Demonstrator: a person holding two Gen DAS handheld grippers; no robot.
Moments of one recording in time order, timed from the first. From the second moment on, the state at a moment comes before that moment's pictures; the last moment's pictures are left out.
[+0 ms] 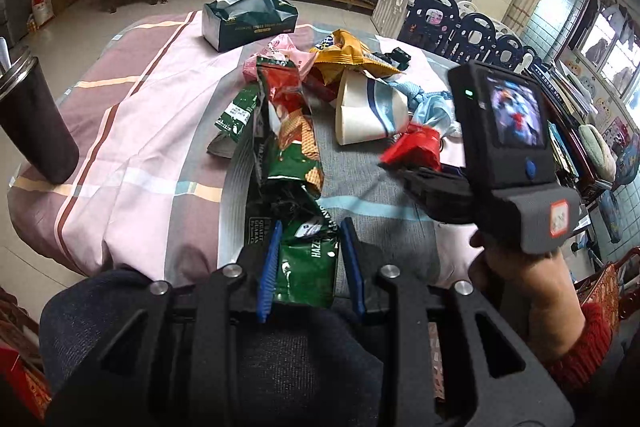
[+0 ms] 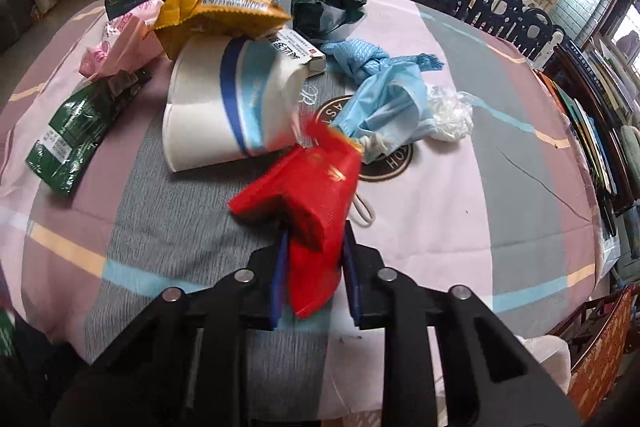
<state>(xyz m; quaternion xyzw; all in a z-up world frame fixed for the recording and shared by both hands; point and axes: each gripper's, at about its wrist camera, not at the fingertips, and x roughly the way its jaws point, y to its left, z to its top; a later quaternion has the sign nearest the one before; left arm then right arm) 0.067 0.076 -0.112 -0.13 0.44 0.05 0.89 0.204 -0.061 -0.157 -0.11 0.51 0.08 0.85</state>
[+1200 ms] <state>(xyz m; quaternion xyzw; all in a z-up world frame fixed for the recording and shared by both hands) 0.062 0.075 -0.108 -0.13 0.43 0.07 0.89 0.119 -0.135 -0.102 -0.02 0.47 0.08 0.88</state>
